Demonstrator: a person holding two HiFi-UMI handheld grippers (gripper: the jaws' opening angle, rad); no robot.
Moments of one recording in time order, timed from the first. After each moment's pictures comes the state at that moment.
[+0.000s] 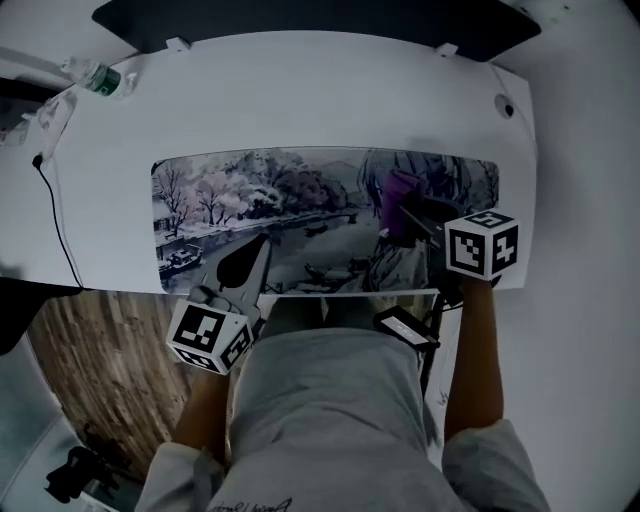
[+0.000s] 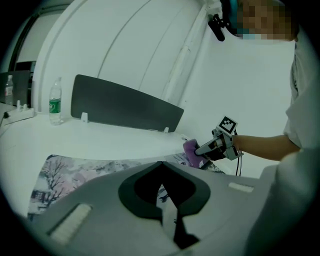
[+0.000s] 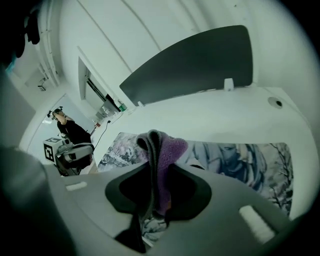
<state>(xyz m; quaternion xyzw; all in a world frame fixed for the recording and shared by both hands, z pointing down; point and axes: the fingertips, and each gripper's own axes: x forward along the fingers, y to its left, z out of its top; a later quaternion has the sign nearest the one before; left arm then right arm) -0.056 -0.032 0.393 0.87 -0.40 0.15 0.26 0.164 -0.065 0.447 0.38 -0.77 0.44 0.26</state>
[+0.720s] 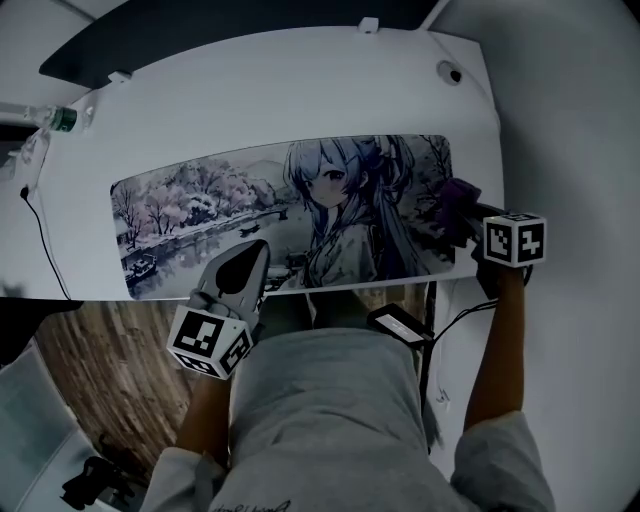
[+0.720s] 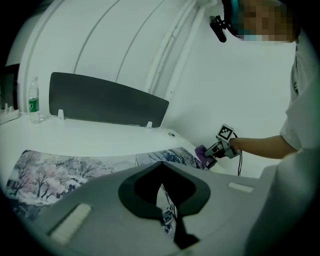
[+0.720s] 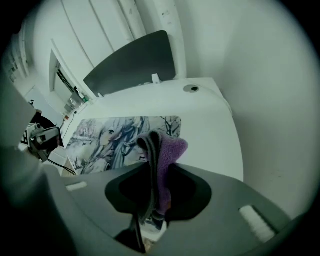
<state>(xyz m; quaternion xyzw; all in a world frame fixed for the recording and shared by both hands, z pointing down) 0.076 -0.003 0.394 0.88 -0.37 0.17 0.25 0.434 0.002 0.494 0.49 -0.67 0.45 0.34</state>
